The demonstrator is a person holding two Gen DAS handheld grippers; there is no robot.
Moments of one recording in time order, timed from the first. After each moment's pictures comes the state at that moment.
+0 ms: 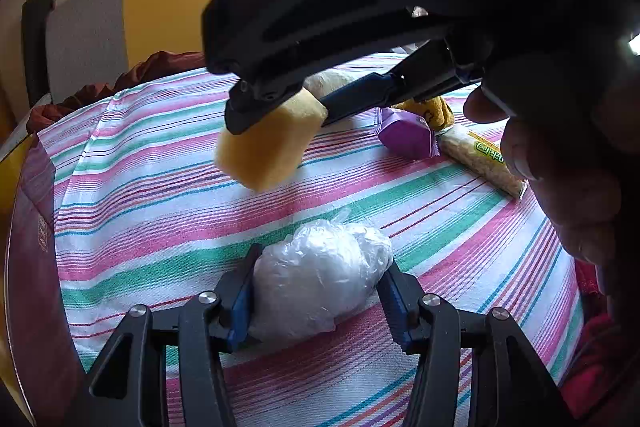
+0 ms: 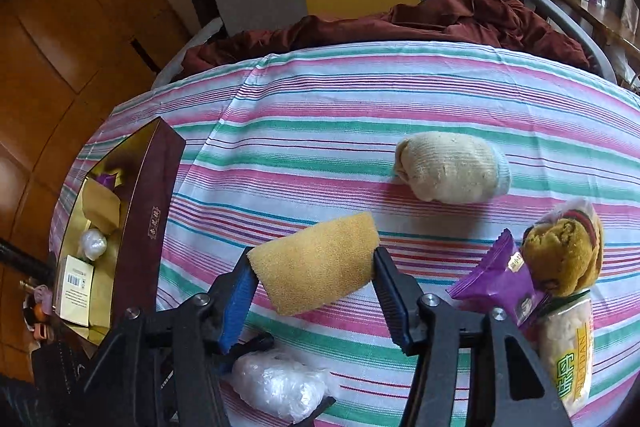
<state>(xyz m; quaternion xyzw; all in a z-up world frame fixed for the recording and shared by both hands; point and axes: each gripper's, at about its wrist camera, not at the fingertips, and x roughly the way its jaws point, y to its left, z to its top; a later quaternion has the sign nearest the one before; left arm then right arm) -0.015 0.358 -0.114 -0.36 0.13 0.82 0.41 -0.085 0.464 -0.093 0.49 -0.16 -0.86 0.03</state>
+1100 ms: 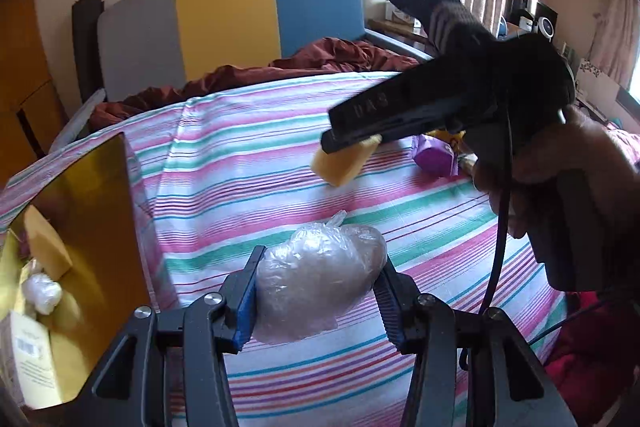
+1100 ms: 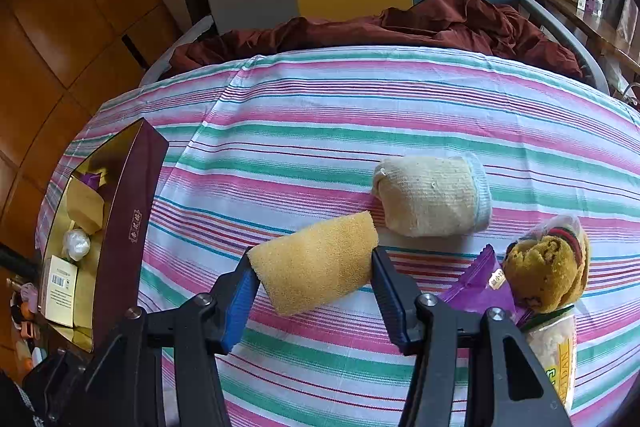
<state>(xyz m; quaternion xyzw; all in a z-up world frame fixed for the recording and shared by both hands) 0.004 0.304 -0.055 -0.36 0.13 0.86 0.33 -0.089 0.470 -0.094 0.49 -0.13 -0.86 0.01</state>
